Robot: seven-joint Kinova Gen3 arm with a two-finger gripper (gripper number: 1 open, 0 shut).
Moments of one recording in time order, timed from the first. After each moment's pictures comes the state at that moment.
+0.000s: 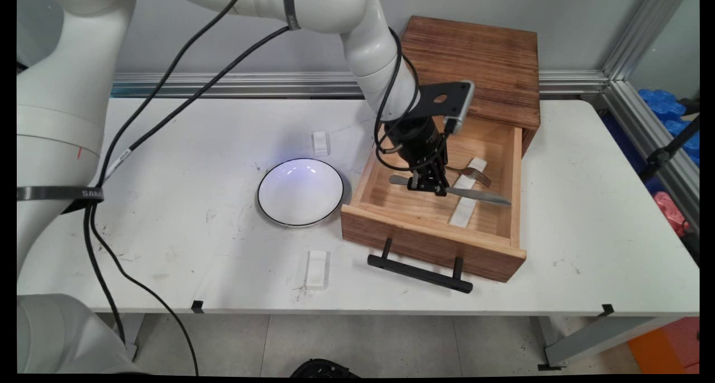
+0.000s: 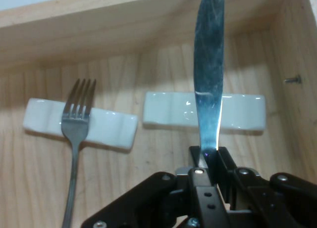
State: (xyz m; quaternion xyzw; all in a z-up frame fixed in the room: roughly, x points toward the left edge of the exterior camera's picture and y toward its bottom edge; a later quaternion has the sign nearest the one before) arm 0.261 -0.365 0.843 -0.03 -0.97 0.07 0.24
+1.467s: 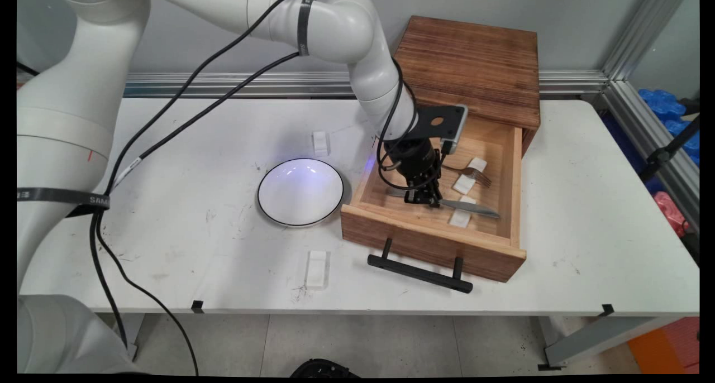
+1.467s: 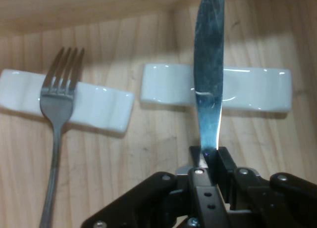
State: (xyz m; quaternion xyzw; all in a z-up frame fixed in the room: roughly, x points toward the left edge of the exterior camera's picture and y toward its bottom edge) arm 0.259 -0.374 0.799 -0.02 -0.97 0.06 0.23
